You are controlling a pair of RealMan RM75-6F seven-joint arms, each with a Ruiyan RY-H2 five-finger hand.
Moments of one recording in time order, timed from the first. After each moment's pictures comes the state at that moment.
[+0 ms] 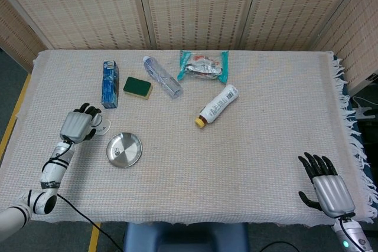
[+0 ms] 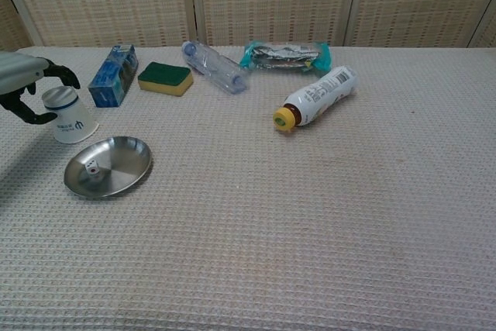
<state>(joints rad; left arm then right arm) -0.65 -1.54 -0.16 -0.93 1.30 0.93 0.10 0.07 -1.08 -0.05 -1.80 -1.48 1.33 -0.28</state>
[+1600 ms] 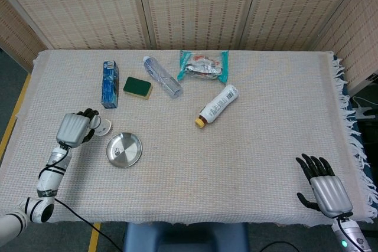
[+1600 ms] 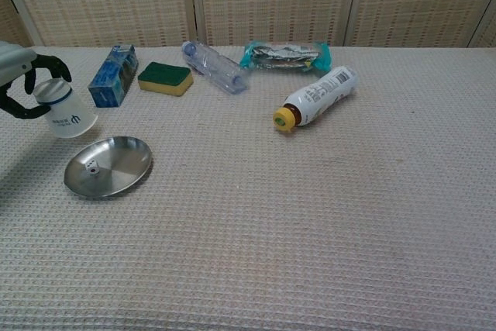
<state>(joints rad) -0.60 -1.51 -0.13 -1.01 1.35 1.09 0.15 0.08 -1.08 -0.06 -1.80 -1.48 1.31 -0.27</state>
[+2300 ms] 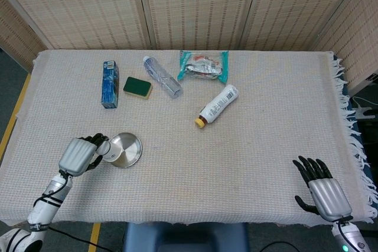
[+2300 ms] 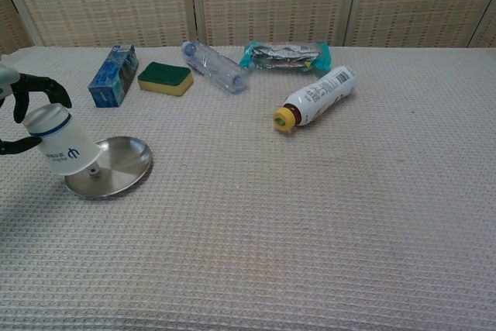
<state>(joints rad) -0.48 -1.34 -0.03 -1.46 1.45 1.21 0.30 0.07 -1.06 -0.08 -1.81 -1.54 1.34 -0.25</state>
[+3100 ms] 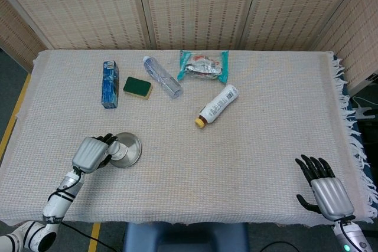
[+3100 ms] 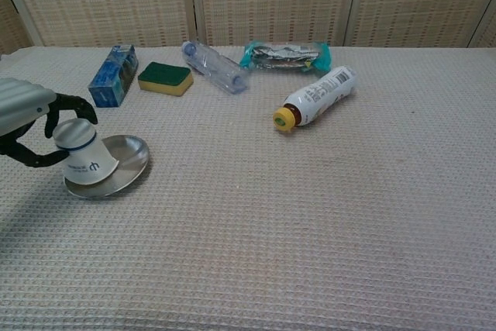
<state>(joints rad) -0.52 -1.45 -0.06 -1.35 1.44 1.16 0.28 0.07 -1.06 -0.07 -1.81 -1.53 1.34 -0.25</state>
